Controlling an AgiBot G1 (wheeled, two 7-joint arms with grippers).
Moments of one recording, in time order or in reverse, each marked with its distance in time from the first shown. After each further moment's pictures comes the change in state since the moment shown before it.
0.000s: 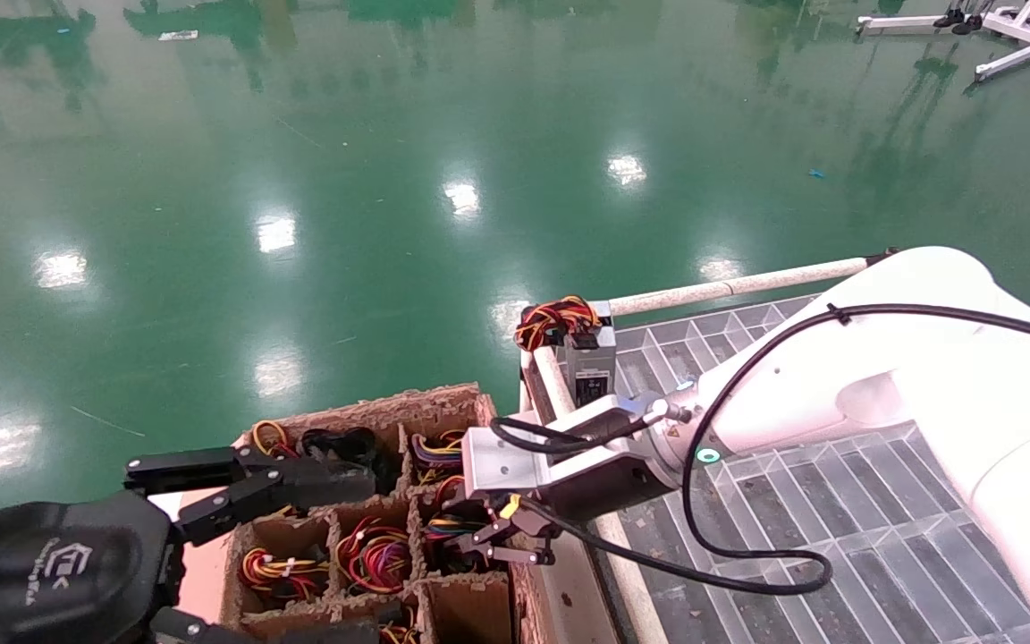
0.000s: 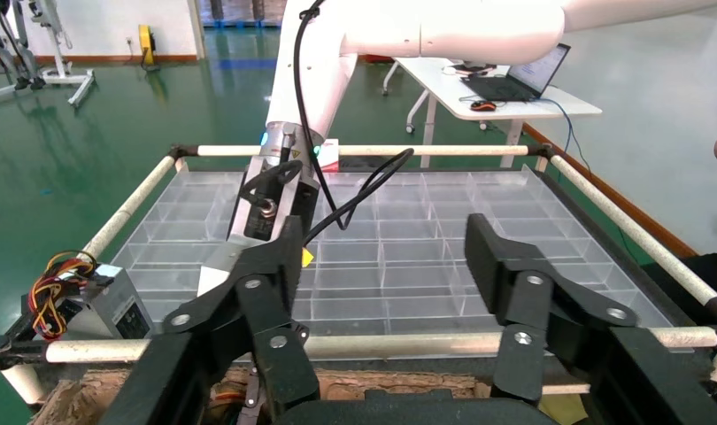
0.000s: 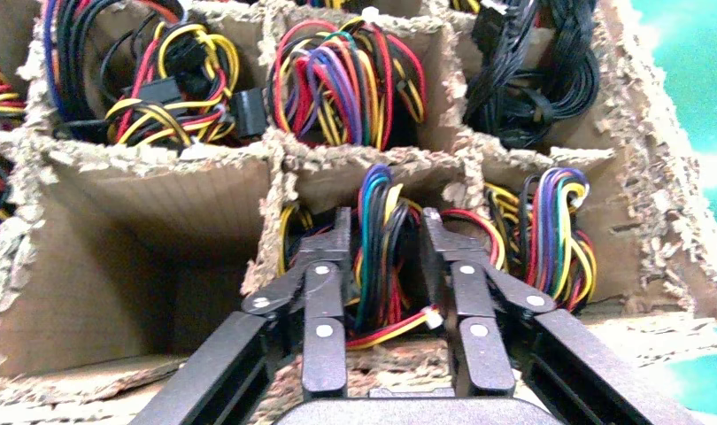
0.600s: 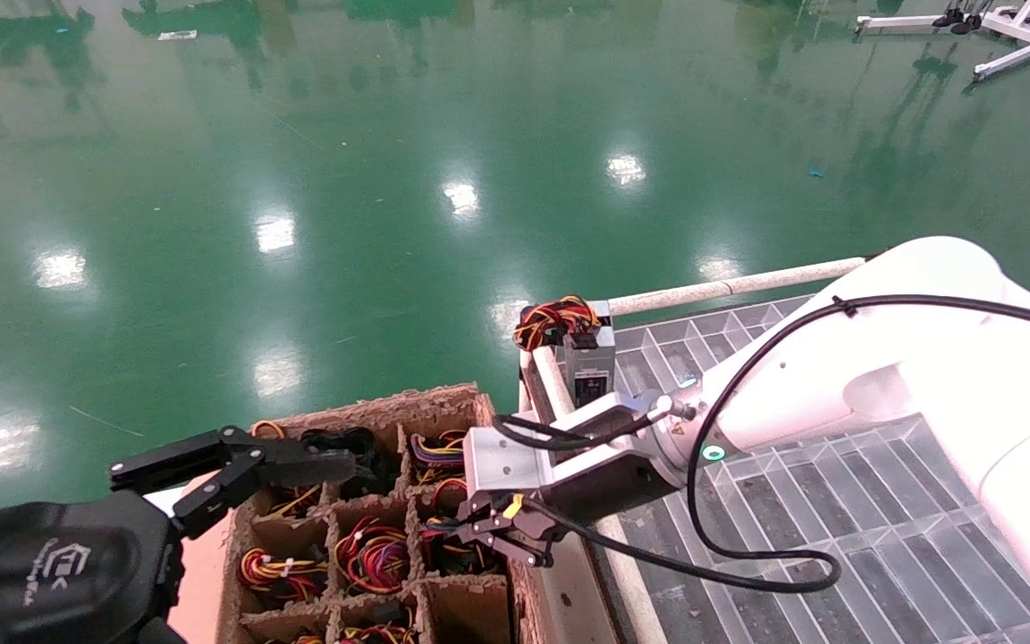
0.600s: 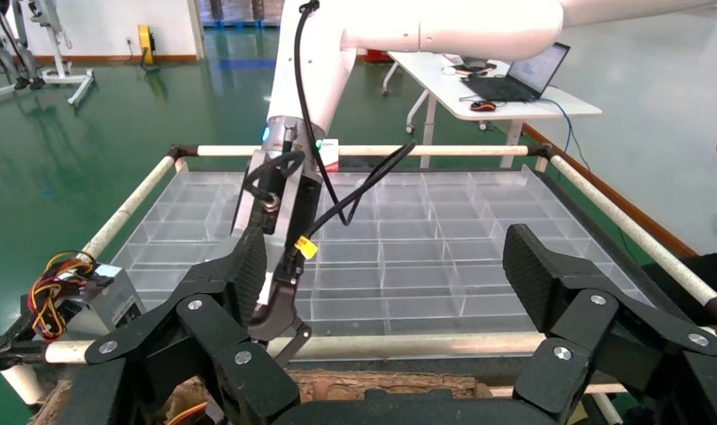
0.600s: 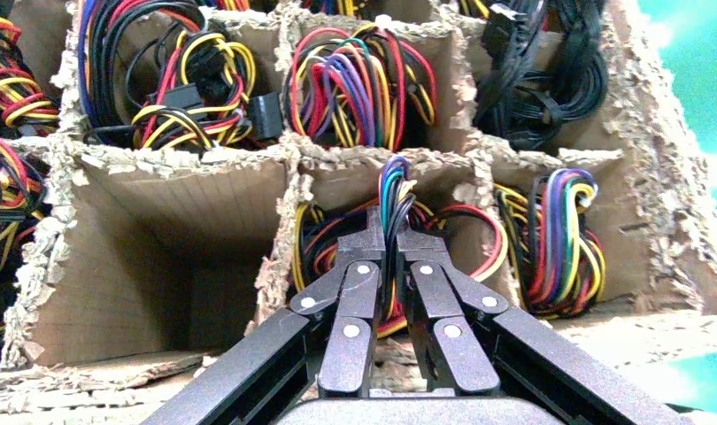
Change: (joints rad) left arm 0.000 0.000 0.000 0.000 0.000 0.000 0.000; right arm 0.023 0.008 -0.017 -0.010 0.042 -0.025 0.018
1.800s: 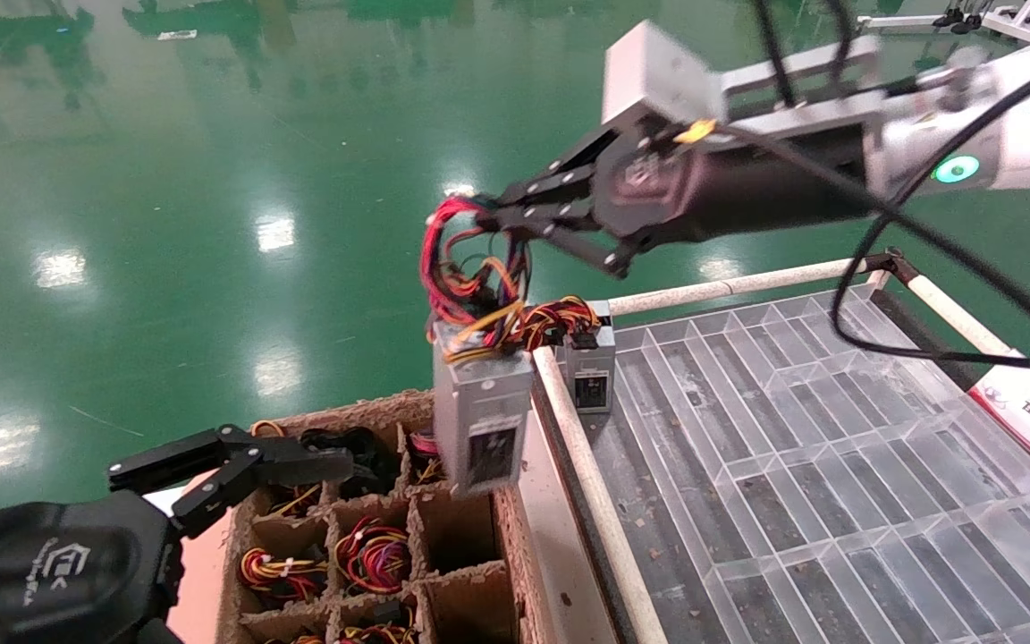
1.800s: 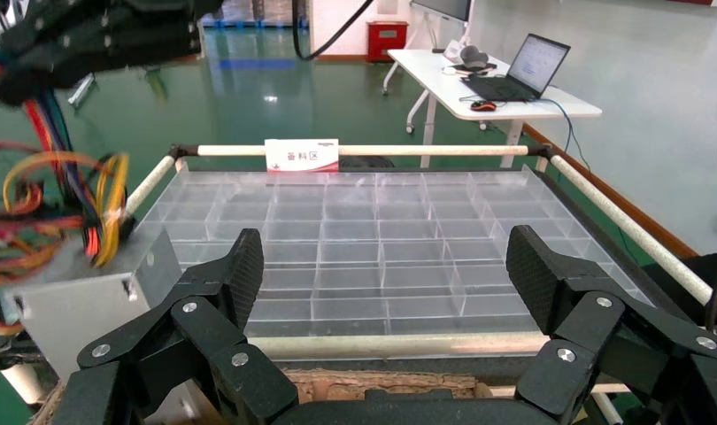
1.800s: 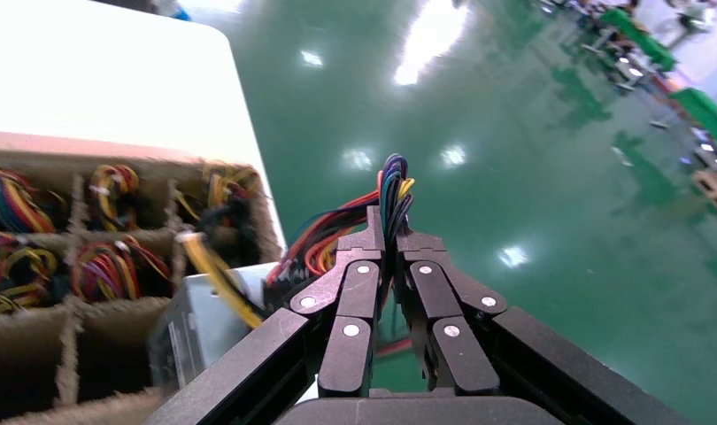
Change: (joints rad) left arm 0.000 0.000 0.001 0.000 0.000 0.000 0.000; right arm 0.323 0.182 0.145 -0.103 0.187 -0.121 -0.056
